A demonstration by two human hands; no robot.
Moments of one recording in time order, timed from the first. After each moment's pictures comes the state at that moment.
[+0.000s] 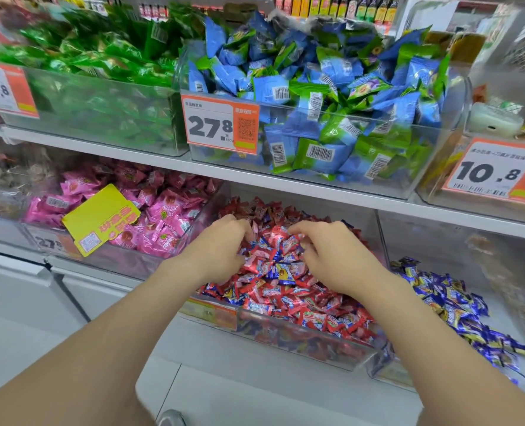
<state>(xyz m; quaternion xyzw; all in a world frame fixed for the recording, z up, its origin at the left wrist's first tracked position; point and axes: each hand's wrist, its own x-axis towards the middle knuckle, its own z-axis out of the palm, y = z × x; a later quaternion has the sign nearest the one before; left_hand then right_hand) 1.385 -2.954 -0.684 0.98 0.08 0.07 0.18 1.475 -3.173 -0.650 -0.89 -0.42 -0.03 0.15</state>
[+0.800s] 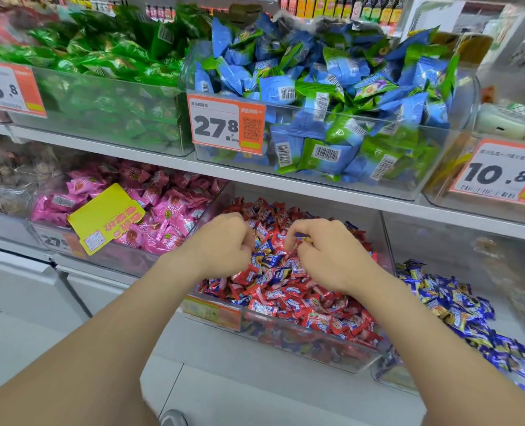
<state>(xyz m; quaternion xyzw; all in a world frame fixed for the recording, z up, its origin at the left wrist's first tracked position) 1.380 -2.954 -0.665 0.98 0.06 0.06 0.18 1.462 -3.165 -0.637 -0.89 -0.39 0.04 0.24</state>
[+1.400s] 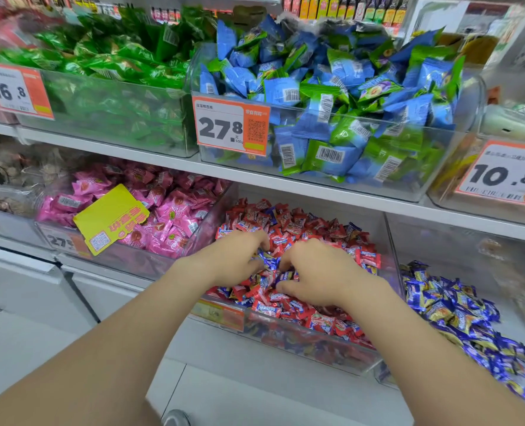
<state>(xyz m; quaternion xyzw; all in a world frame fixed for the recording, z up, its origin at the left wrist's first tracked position) 1.394 -2.953 -0.698 0.98 0.03 0.01 0.21 1.460 -3.148 -0.658 -0.89 -0.45 0.06 0.01</state>
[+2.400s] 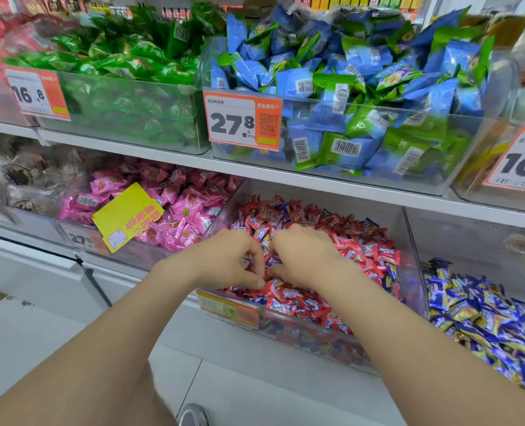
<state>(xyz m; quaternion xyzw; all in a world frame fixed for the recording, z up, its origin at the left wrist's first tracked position) 1.356 -2.939 -0.671 0.96 0.03 -0.06 0.26 1.458 -3.096 -0.668 -0.89 -0.46 -0.01 -0.05</state>
